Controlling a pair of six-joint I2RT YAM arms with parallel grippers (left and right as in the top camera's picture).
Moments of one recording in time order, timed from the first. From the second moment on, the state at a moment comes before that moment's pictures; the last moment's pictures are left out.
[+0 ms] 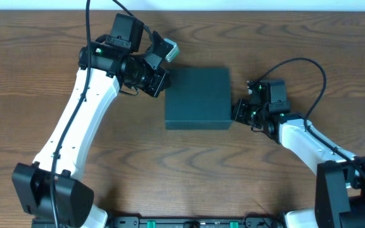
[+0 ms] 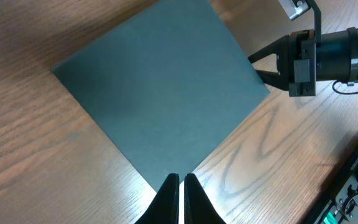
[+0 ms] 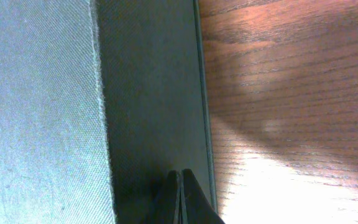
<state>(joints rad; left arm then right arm) -0.29 1.70 1.64 -1.10 0.49 0.24 0.17 1.61 0.77 -0.14 -0.40 0.53</state>
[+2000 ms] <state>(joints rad) 0.02 0.84 1.07 -1.20 0.81 0.40 0.10 0.24 0.93 -1.40 -0.16 0.64</state>
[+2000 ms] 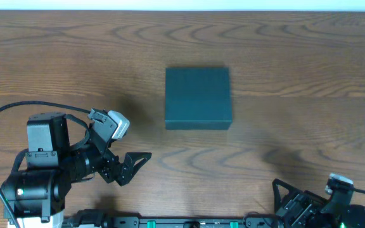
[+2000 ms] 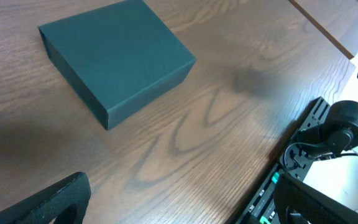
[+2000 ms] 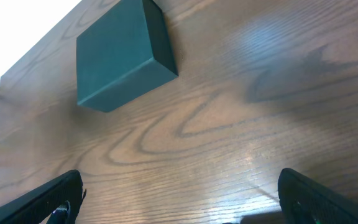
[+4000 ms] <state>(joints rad) 0.06 0.01 0.08 -0.23 0.13 -0.20 0.10 0.24 0.93 -1.41 -0.16 0.64</state>
